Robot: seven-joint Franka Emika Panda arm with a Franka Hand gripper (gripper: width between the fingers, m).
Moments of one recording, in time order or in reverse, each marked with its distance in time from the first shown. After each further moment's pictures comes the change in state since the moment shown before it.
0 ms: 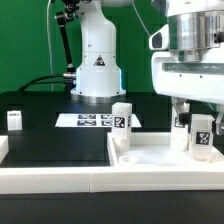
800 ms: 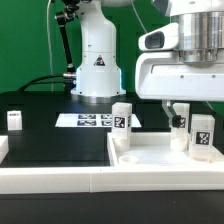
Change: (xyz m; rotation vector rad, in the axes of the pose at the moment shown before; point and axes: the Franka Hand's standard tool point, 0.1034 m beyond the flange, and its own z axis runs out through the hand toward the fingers) arm -0.002 0.000 0.001 -0.024 0.017 -0.517
